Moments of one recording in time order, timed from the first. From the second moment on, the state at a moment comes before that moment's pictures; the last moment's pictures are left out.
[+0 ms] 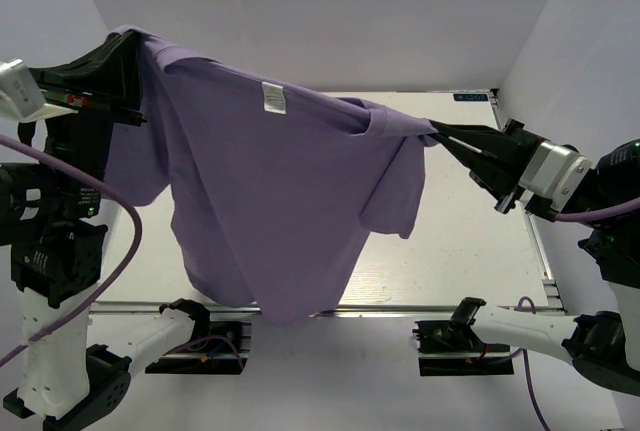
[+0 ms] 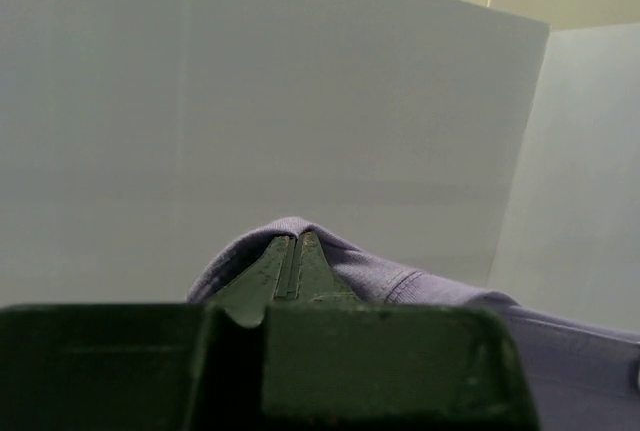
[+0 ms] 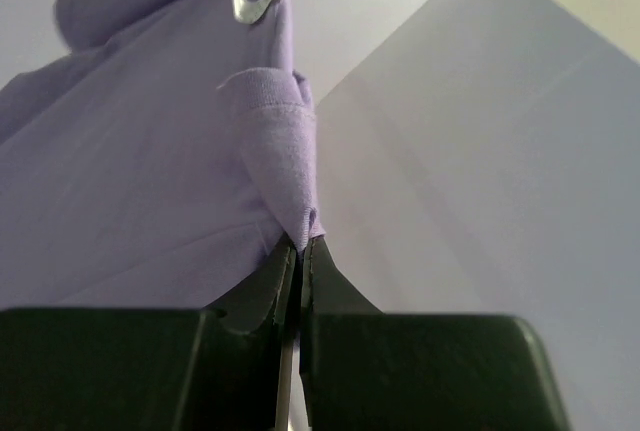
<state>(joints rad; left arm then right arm) -0.41 0.95 1.81 -0.19 -0.10 -0.08 0.92 0.98 1.89 -0.62 -0.37 -0.73</state>
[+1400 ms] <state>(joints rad) -0.39 1.92 2.30 0.34 -0.58 0.36 0.49 1.90 2.05 0.55 0.26 -1.09</state>
